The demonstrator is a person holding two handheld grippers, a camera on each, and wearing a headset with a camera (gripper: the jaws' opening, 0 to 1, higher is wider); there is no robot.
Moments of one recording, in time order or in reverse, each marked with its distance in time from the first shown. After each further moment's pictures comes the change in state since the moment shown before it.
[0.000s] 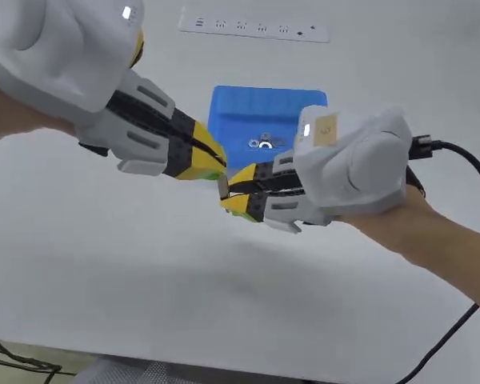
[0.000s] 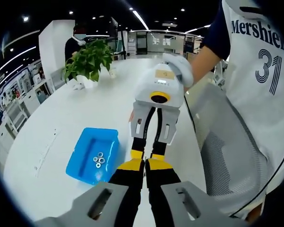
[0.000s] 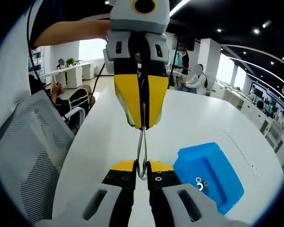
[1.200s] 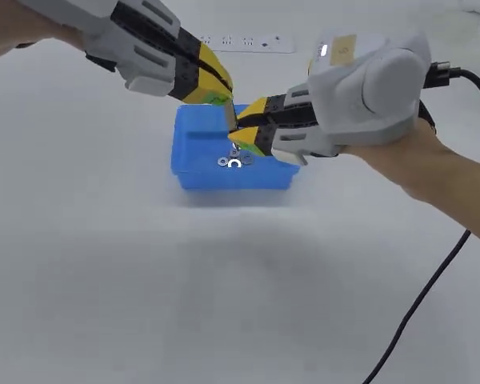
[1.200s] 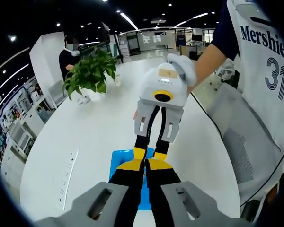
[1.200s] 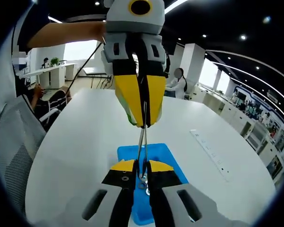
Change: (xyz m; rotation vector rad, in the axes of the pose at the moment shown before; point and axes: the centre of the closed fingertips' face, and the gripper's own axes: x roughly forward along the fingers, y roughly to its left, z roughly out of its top) left arm 0.023 0.101 0.035 0.142 0.014 0.010; right arm -0.026 -0.107 -0.004 -0.008 -0.014 -0.171
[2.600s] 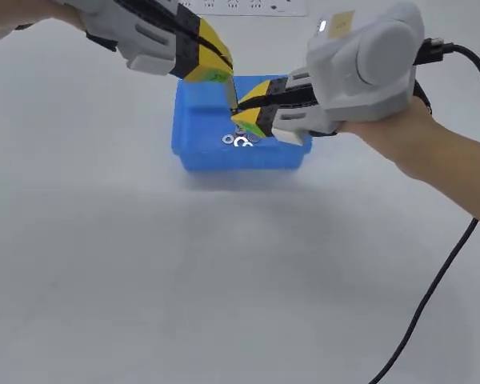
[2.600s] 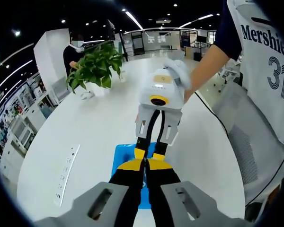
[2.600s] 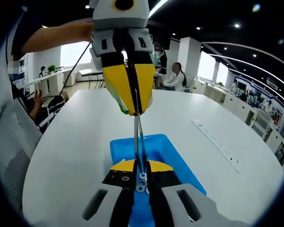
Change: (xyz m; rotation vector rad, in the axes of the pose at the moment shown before) left arm -0.002 0.004 -0.011 -0.028 -0.015 0.036; right arm 0.011 -0.010 -0.019 0.099 -0.016 0.020
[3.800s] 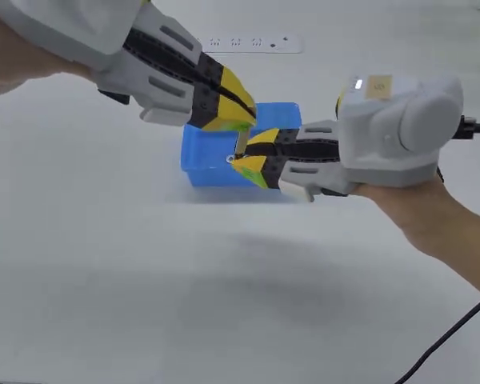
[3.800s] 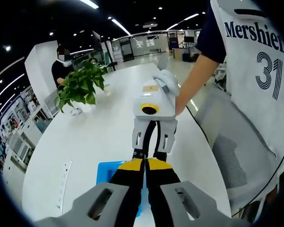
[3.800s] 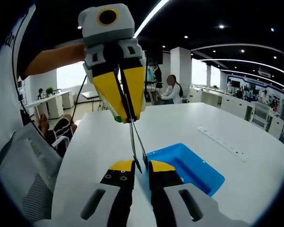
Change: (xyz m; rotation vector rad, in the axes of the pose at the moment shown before) left arm -0.007 -0.064 0.047 0.092 -0.037 -0.059; right arm -0.031 0.060 0.027 0.119 -0.143 -0.007
